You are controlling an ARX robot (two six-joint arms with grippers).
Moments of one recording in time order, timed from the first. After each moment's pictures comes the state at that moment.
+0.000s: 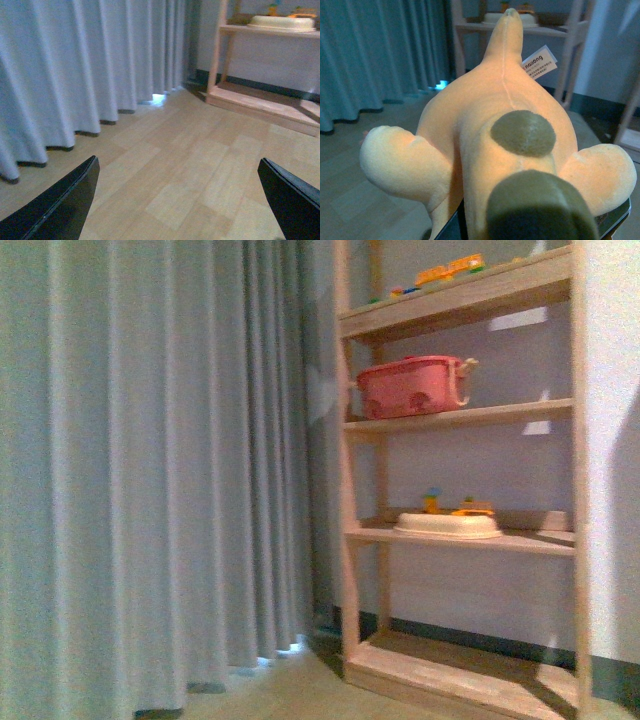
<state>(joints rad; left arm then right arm) 0.00 0.00 0.01 0.00 0.00 -0.01 0.00 0.01 0.01 0.00 0.00 0.01</state>
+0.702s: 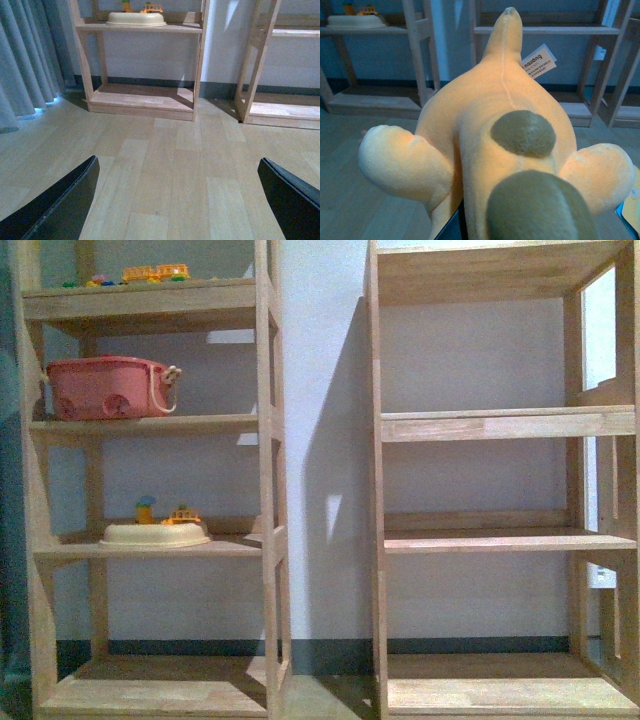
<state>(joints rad) 0.00 0.00 0.01 0.00 0.00 -0.01 0.00 0.01 0.01 0.00 -0.01 0.01</state>
